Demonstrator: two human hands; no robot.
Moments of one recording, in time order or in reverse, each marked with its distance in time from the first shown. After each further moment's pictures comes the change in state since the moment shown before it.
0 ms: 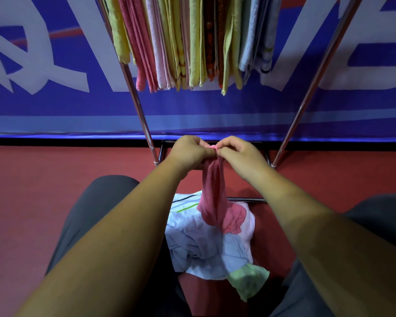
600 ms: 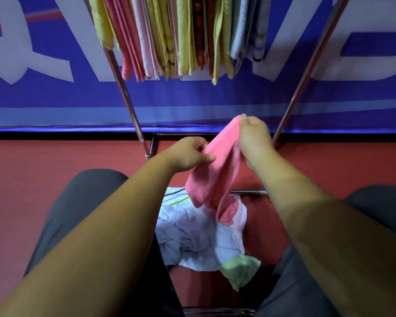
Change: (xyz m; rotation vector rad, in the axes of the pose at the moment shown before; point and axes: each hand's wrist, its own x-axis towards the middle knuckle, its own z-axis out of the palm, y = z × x) left_hand 0.017 -0.019 0.002 0.578 -0.220 0.164; right_hand 0.030 -0.003 -0.026 -0.012 0.410 0.134
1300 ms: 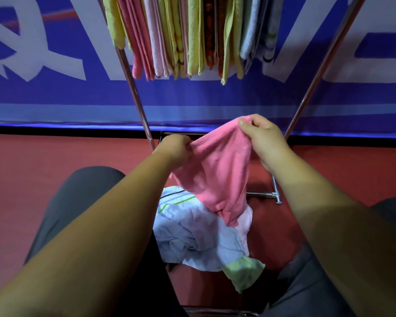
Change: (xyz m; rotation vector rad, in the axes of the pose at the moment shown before) left_hand -0.002 -0.030 -0.024 0.511 0.221 -0.115; right_hand 0.002 0.011 -0.015 0.205 -0.273 -0.074
